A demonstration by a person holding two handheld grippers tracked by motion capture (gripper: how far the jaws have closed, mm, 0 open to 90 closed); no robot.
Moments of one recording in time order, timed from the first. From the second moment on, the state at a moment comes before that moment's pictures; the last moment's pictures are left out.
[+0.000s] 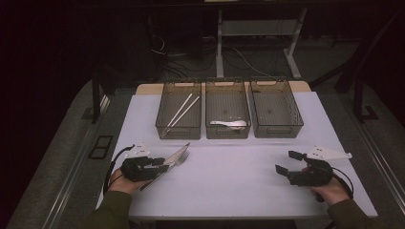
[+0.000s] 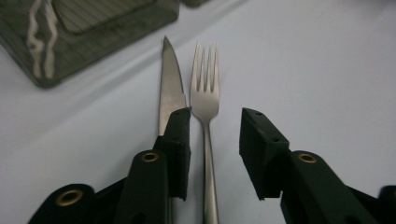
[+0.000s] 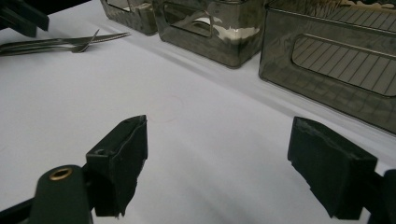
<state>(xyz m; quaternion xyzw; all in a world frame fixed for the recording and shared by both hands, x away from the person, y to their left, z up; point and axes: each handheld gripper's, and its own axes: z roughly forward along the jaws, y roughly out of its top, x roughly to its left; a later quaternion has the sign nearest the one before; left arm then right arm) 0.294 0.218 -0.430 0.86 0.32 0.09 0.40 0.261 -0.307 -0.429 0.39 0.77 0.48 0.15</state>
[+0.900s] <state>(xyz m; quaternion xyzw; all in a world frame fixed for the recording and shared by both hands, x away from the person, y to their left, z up) 0.291 0.187 -0.432 0.88 0.30 0.09 0.37 0.262 -0.303 -0.426 0.39 0.78 0.48 0.13</state>
